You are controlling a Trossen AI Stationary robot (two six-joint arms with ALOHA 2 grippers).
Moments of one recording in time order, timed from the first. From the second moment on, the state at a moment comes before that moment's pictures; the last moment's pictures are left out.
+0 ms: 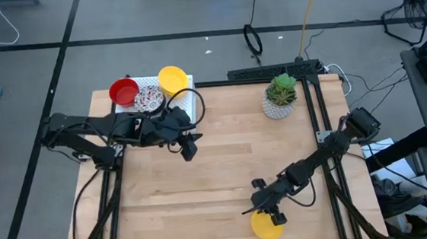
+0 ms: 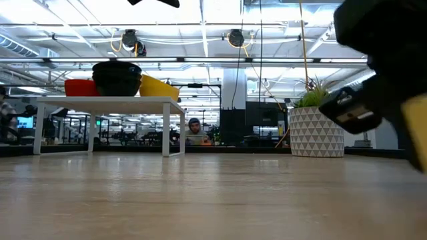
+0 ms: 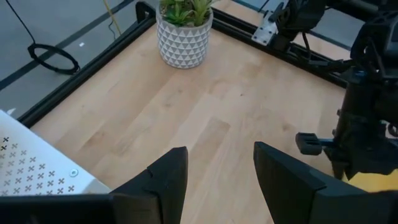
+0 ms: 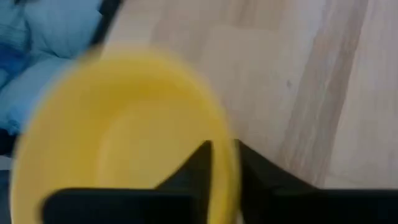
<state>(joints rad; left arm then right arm) -0.14 1.38 1.46 -0.77 -0.40 -0.53 0.55 1.71 0.80 0.05 -0.13 0.35</state>
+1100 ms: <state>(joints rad) -0.14 1.68 1.46 -0.73 -0.57 -0.16 0.05 1.51 0.80 0.27 0.55 0.00</state>
